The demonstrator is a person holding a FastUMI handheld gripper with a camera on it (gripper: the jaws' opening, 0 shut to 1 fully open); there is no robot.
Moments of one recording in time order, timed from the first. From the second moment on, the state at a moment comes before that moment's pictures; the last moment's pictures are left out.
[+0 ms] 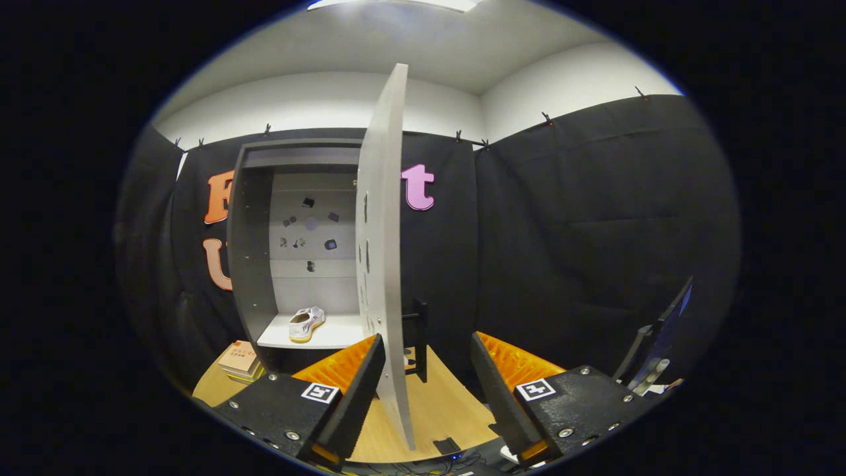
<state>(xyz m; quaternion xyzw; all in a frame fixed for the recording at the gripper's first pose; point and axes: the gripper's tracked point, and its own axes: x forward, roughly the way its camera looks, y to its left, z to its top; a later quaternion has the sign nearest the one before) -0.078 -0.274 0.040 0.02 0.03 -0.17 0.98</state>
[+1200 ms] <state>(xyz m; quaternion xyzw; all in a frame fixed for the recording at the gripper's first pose) -0.027 -0.202 0.018 0.04 0.03 -0.06 1.00</state>
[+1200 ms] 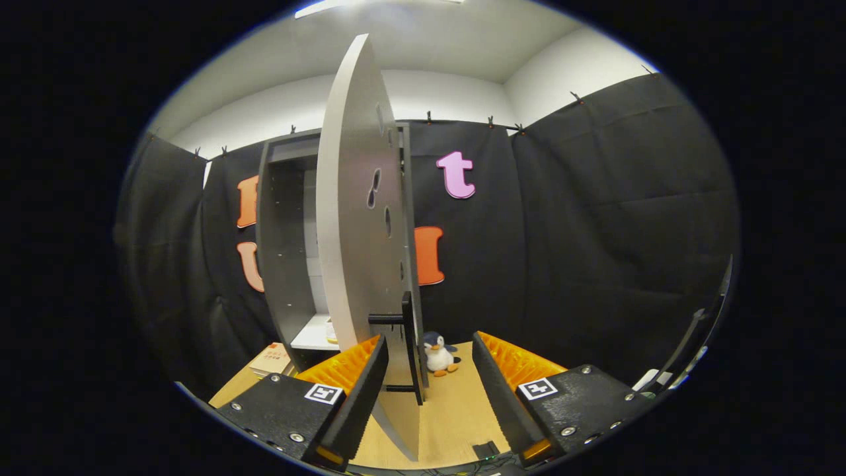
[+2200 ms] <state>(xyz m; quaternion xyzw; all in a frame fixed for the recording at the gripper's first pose) 0.118 0.029 0.020 0.02 0.02 0.15 0.99</state>
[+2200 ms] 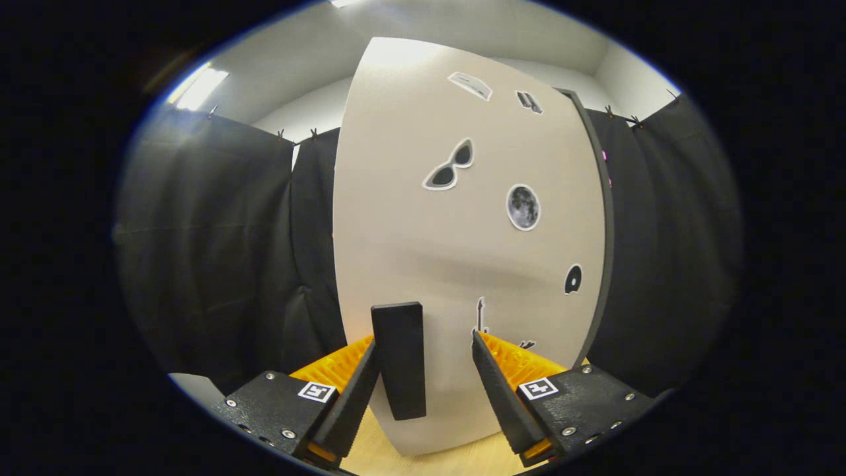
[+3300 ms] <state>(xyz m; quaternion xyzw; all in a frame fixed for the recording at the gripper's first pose) 0.218 0.072 0.014 0.00 0.02 0.10 0.99</state>
